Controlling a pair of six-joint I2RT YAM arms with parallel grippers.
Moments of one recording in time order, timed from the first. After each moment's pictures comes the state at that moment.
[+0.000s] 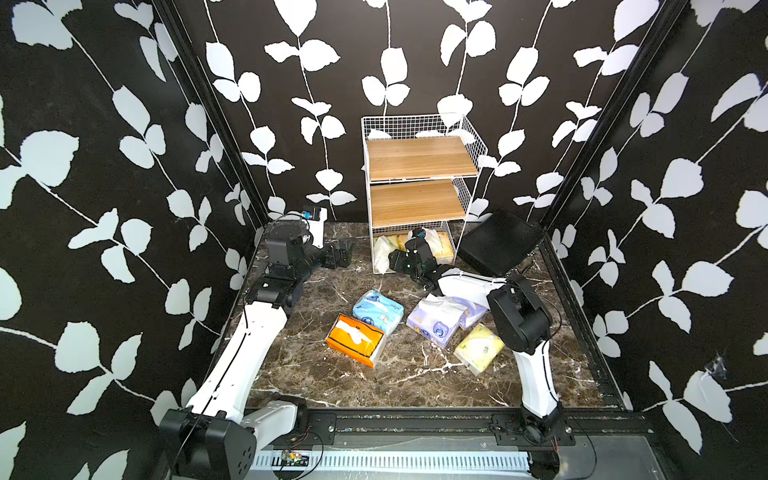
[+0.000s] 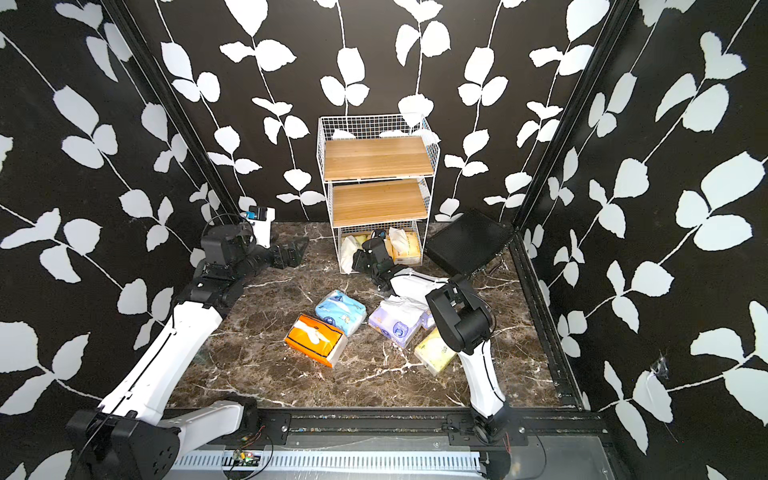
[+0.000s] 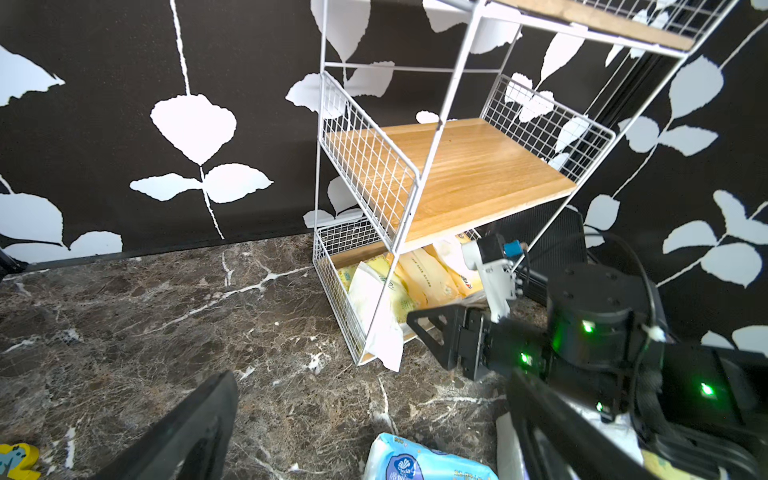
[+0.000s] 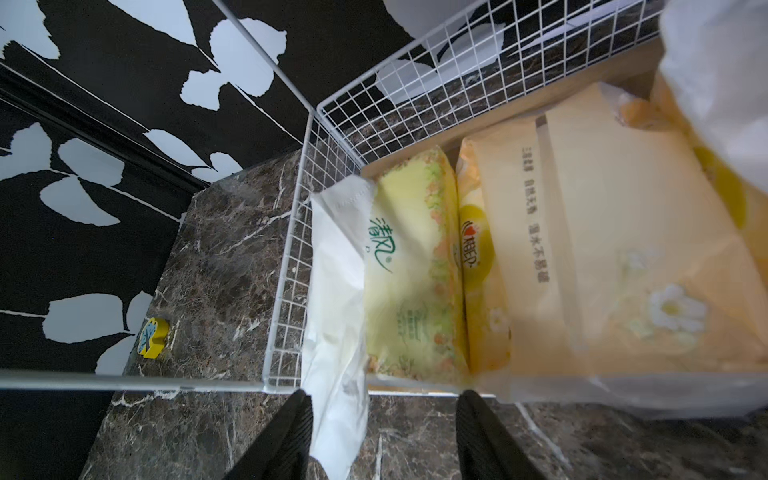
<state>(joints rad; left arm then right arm) -0.22 1.14 1.10 -0.26 0.27 -0.10 0.65 2.14 1.51 0.13 0.08 0.70</state>
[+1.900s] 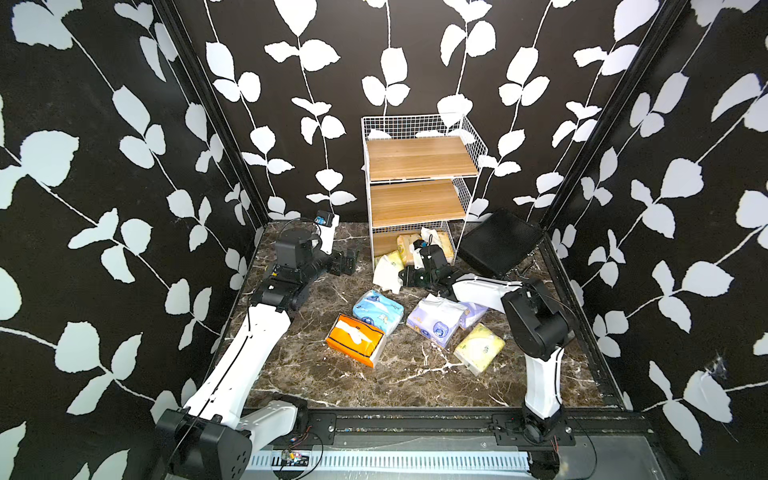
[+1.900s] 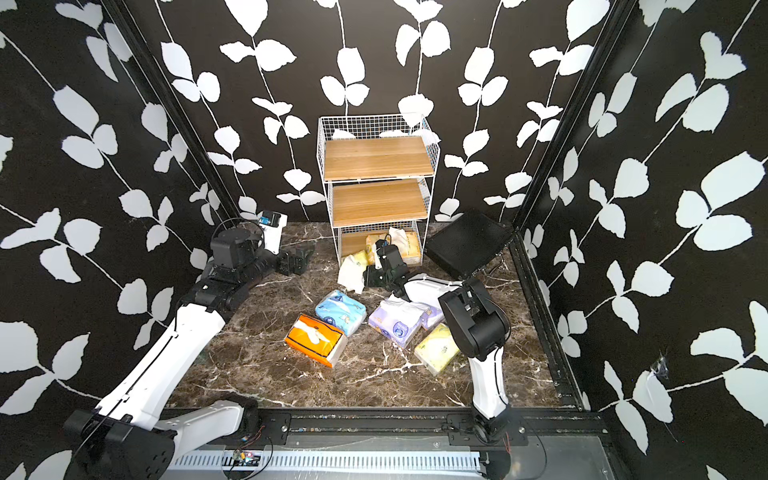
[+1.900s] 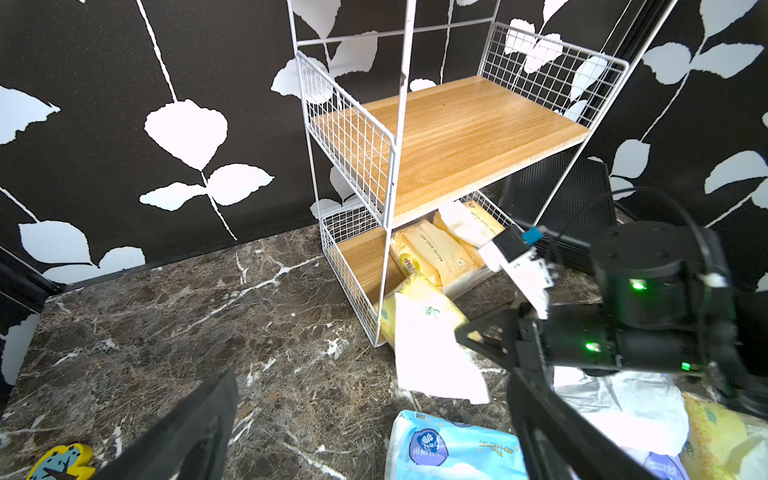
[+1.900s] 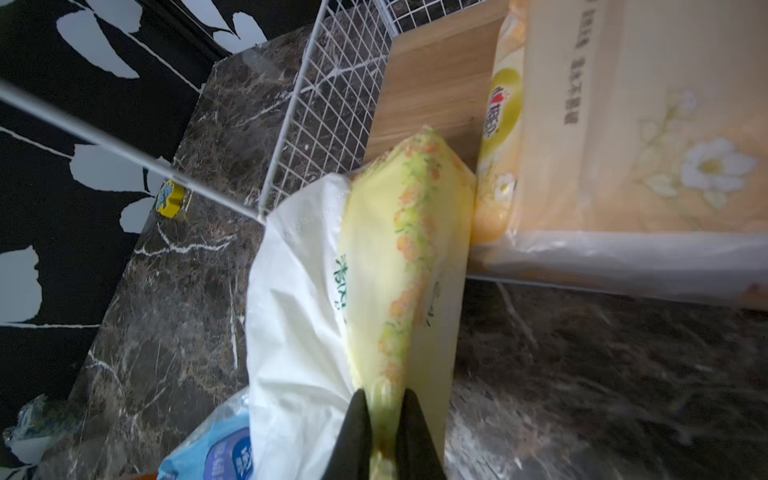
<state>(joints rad) -0.28 1.13 1.10 -0.32 0.20 0.03 0.61 1.97 1.25 0.08 -0.23 0.49</state>
